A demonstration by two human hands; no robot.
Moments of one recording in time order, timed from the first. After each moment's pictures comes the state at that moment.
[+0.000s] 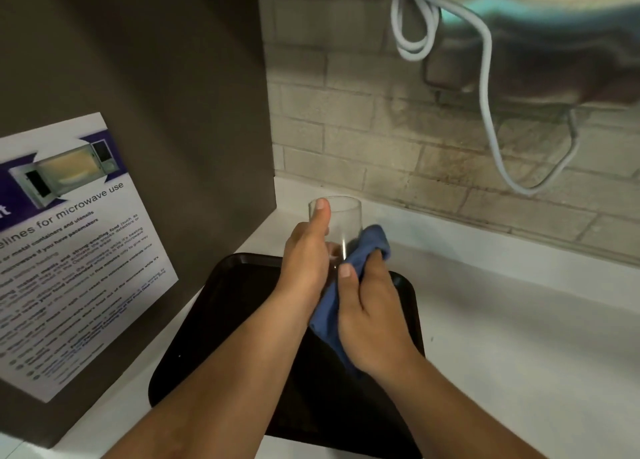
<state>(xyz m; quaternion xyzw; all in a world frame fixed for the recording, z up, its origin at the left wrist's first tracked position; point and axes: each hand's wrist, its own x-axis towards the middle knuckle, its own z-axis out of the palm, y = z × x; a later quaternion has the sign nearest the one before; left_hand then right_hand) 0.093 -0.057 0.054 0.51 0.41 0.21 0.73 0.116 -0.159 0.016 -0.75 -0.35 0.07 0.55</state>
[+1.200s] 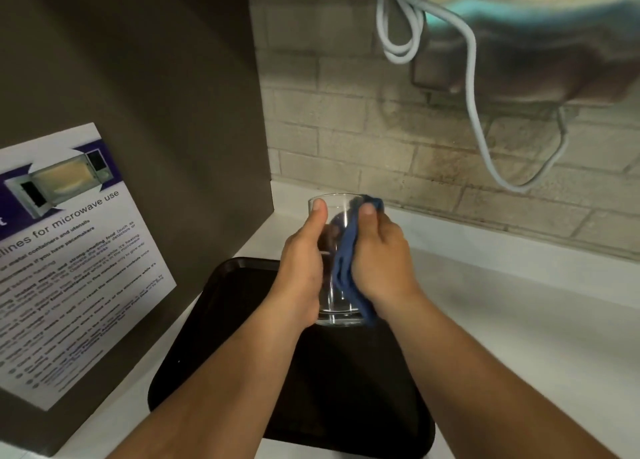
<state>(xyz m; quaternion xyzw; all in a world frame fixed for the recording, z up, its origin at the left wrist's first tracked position) 0.088 -0.065 0.054 0.49 0.34 0.20 0.78 0.155 -0.134 0.060 -0.75 -0.24 0.09 0.61</state>
